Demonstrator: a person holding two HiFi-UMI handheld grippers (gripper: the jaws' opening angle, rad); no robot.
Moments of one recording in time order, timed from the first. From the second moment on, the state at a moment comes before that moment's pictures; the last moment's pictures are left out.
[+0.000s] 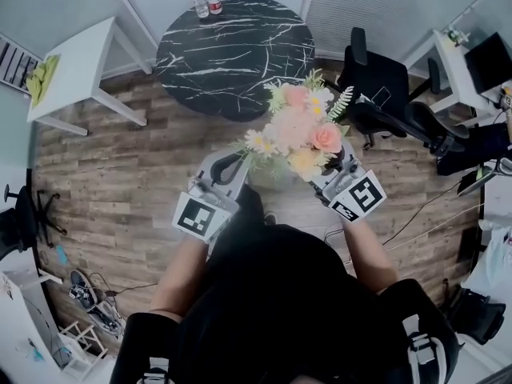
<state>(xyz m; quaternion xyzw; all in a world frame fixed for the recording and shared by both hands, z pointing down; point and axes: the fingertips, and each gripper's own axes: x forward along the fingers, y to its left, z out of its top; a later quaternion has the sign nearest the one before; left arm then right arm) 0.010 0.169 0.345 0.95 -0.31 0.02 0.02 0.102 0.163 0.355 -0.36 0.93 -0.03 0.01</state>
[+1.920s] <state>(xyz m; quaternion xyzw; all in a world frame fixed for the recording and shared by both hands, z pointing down) -0.030 -0.170 0.384 0.96 -0.26 0.02 0.02 0.079 -0.170 0.376 -0.47 0.88 0.01 0.03</state>
